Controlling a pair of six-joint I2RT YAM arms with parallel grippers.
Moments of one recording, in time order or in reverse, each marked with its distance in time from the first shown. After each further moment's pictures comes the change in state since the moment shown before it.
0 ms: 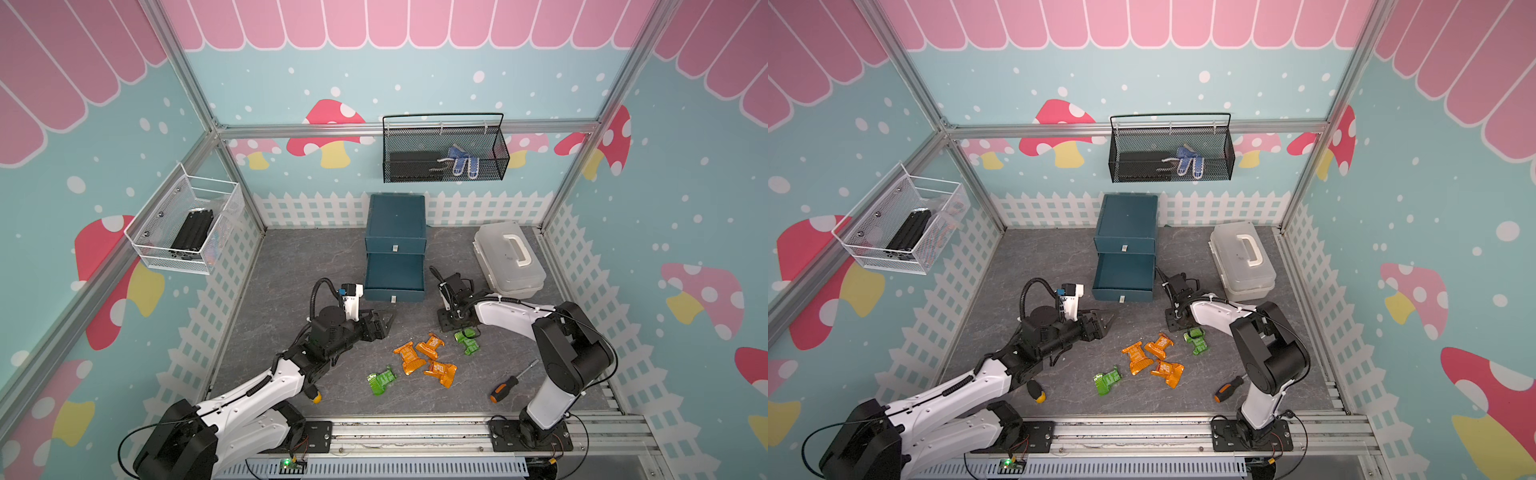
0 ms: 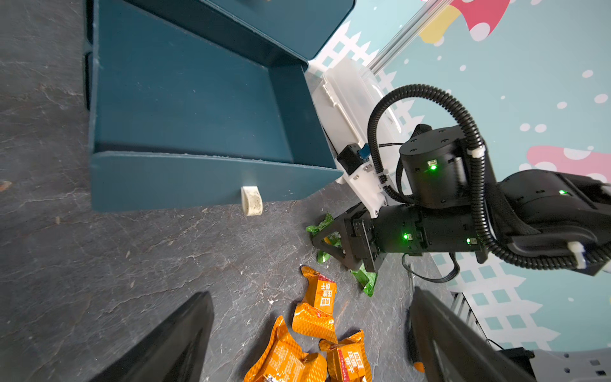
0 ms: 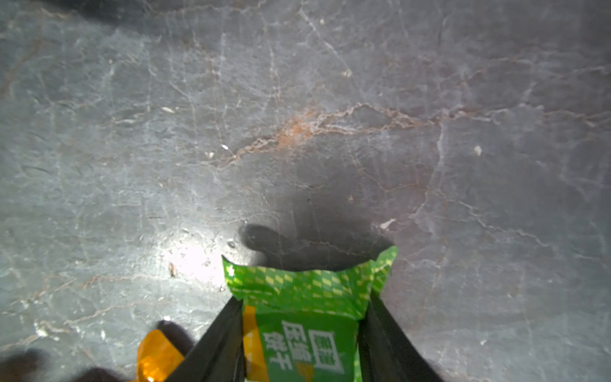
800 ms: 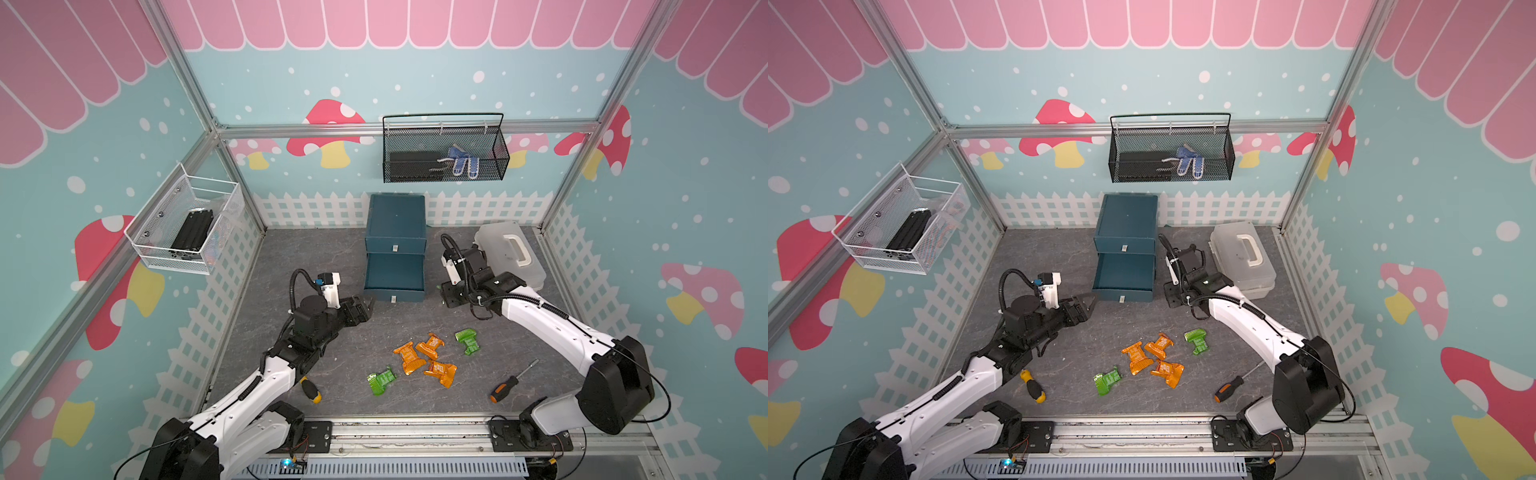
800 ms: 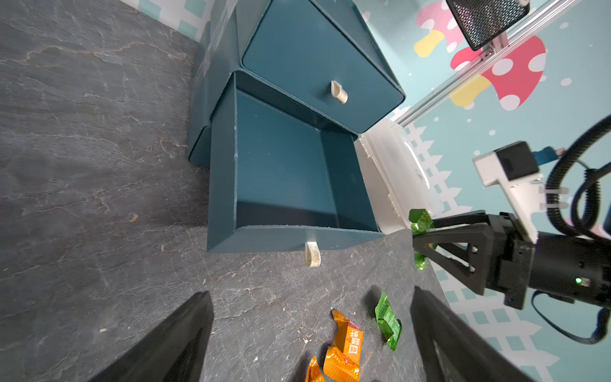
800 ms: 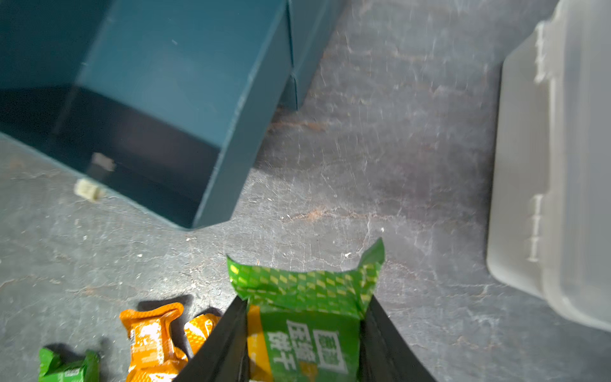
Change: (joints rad) left arm 0.212 -0.055 0.051 -0.083 0.034 -0.013; right arm 0.001 -0.267 0.232 -0.174 -0.020 -0.176
